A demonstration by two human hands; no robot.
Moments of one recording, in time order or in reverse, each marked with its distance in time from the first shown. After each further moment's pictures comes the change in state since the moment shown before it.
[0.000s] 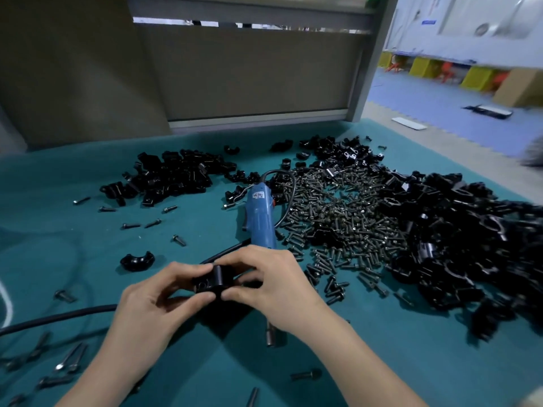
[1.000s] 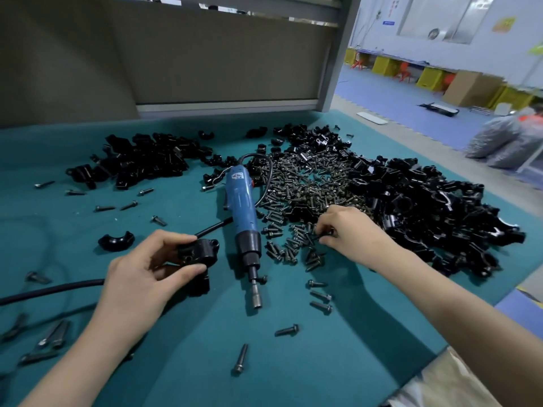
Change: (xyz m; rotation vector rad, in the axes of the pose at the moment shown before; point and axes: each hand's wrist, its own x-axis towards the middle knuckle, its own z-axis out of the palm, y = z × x) left_hand 0.000 -0.007 0.001 0.012 -0.008 0.010; right_hand -0.032 0.046 -0.116 -0.946 -0.153 0.363
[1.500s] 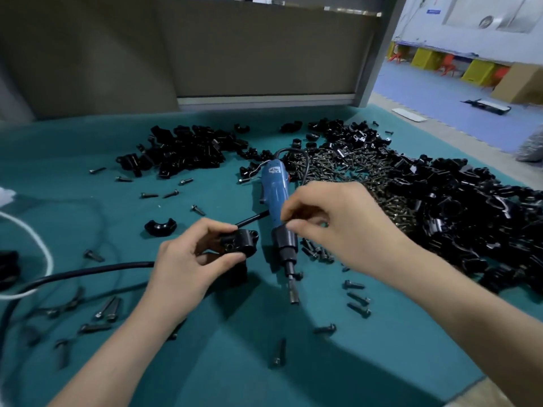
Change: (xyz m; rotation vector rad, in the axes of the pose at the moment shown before) left_hand 0.002 0.002 0.000 -0.016 -0.010 -0.051; right_hand -0.020 -0.110 -0.051 0.436 0.237 -0.356
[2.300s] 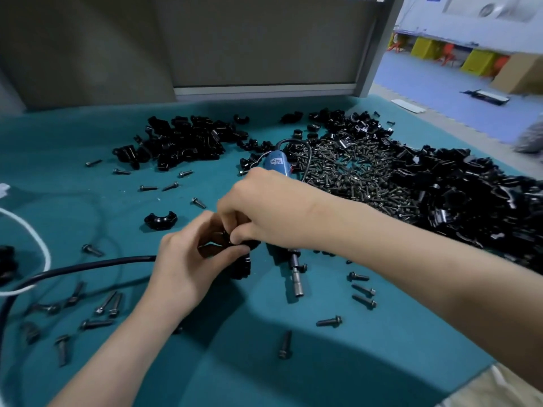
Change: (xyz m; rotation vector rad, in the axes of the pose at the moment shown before) left_hand 0.002 -0.001 -0.001 0.182 0.012 0.129; right_hand 0.057 -0.048 0.026 -0.348 -0.446 -0.181
